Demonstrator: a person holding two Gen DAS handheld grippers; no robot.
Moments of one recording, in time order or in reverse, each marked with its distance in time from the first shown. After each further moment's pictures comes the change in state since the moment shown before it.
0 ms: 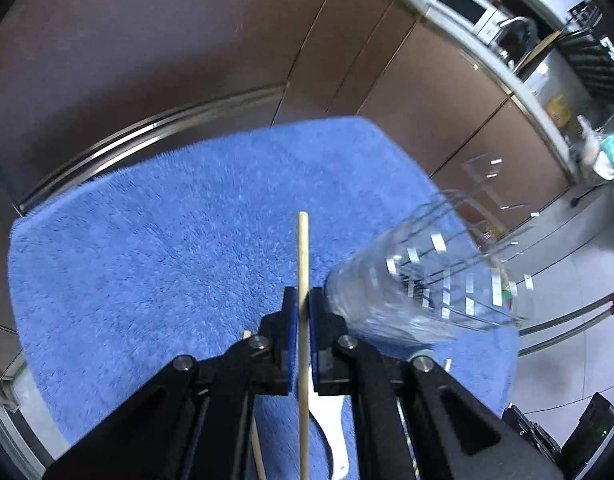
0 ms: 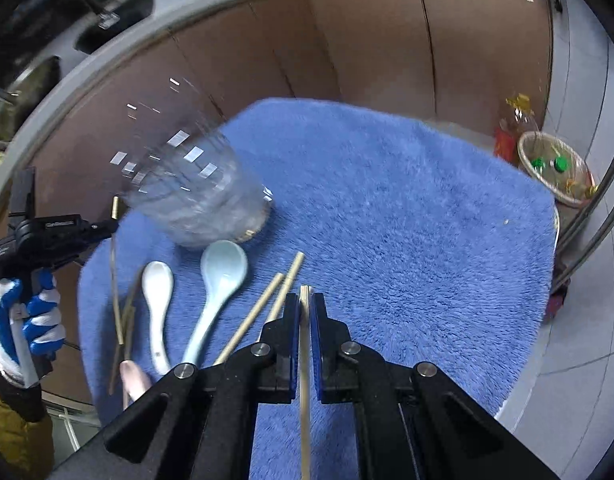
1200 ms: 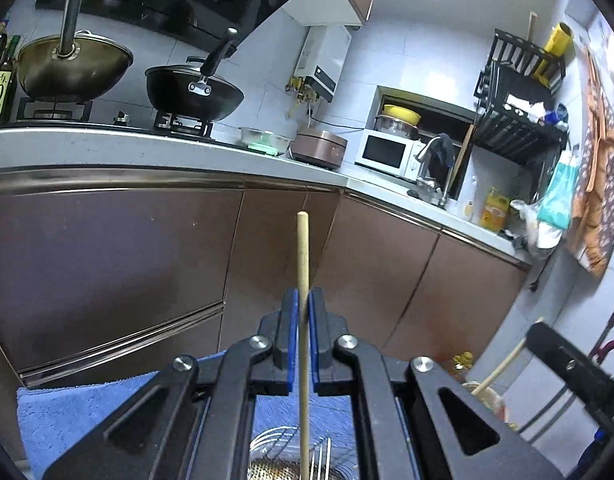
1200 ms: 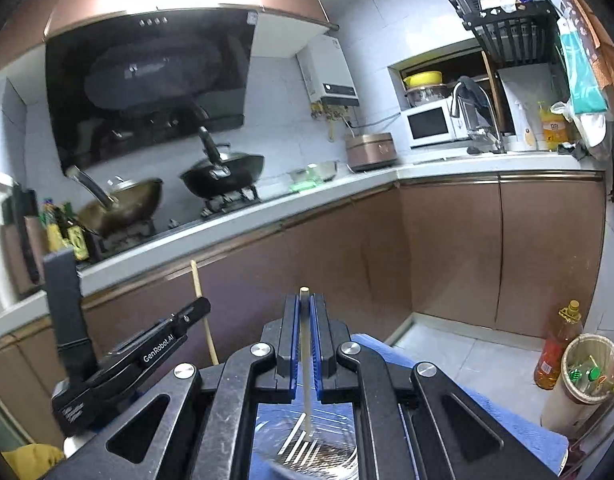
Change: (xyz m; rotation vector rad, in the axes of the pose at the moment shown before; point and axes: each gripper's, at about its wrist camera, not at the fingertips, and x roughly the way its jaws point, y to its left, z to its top) left arm -0.078 -0.132 0.072 0.182 -0.684 -0.052; right arm -0.058 0.116 0.145 -0.229 -0.594 0.129
